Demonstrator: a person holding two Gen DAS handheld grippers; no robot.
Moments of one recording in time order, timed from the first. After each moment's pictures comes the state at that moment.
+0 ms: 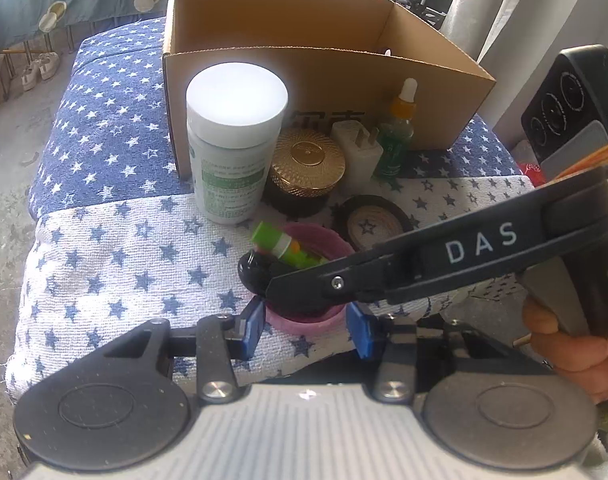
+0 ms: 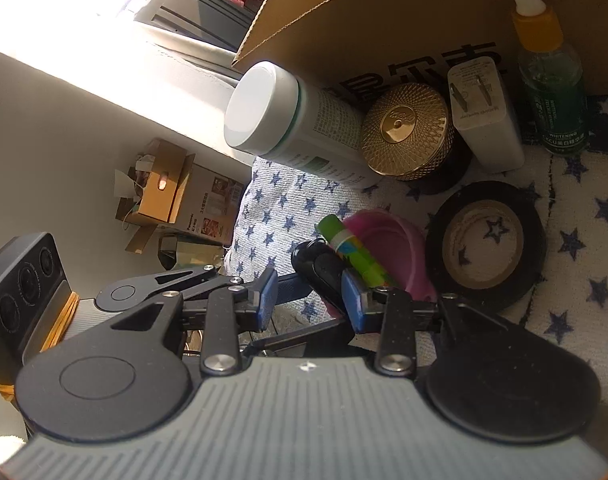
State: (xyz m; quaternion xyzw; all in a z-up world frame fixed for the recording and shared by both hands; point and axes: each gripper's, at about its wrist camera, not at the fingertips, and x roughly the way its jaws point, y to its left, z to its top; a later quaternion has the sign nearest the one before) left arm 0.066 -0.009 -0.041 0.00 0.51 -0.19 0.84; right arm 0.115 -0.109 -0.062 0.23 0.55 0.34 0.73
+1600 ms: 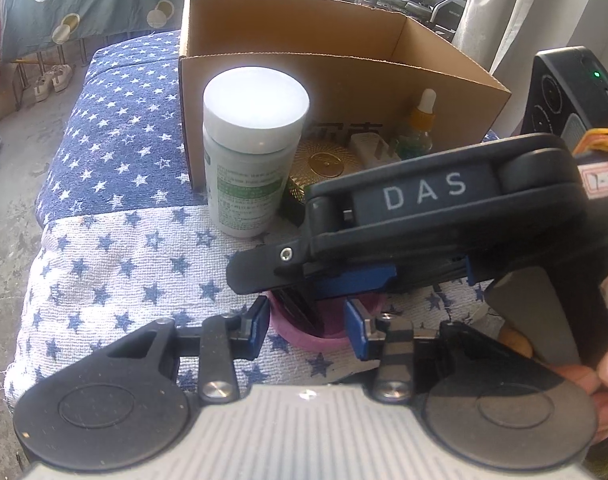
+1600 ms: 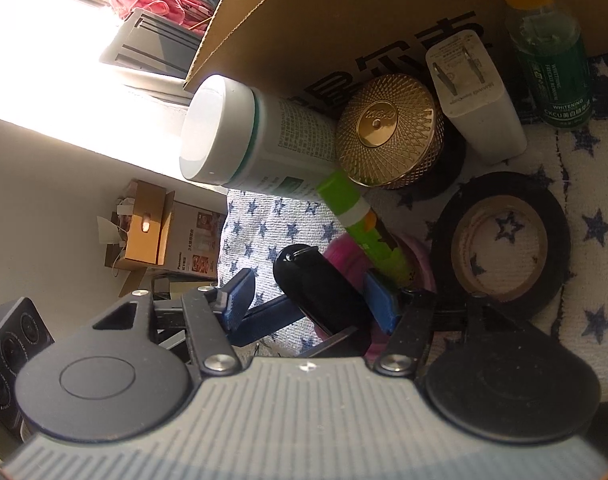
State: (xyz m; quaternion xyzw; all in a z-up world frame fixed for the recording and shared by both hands) left arm 0.068 -0.003 -0.050 0.00 0.48 -0.17 0.86; right arm 0.118 -0.086 -0.087 0.30 0.54 0.27 0.74
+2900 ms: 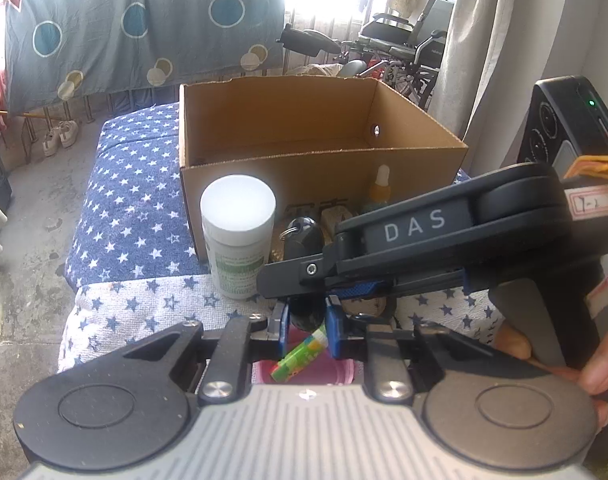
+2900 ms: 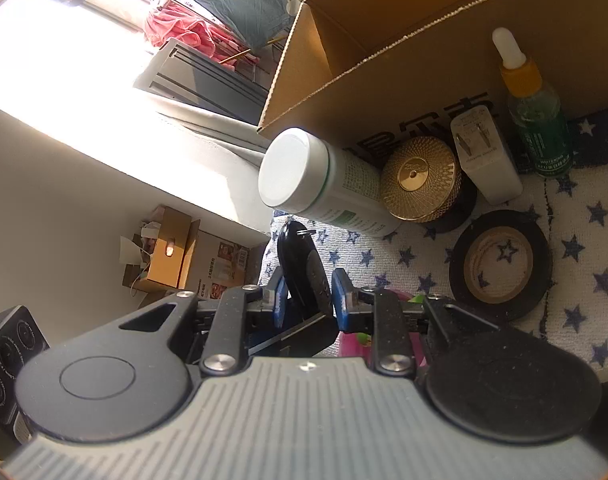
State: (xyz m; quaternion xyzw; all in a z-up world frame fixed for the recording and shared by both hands) left arm 0.044 -0.011 0.018 0.02 0.40 -0.17 0.90; right arm 0.098 -0.085 -0.024 0.30 0.47 0.29 0.78
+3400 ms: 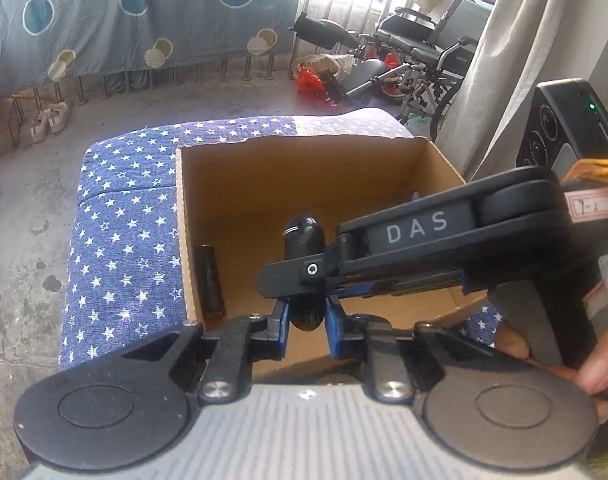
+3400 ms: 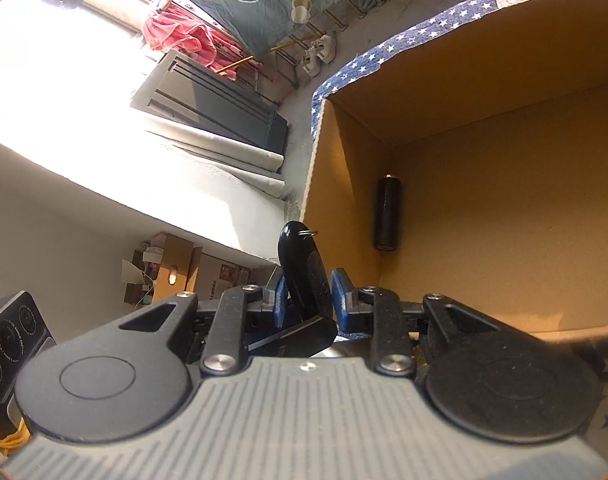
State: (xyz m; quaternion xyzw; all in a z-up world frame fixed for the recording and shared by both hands) left arm 0.221 -0.013 0.048 -0.01 0.46 -0.17 0.87; right arm 0.273 -0.109 0.024 0.29 0.52 0.28 0.75
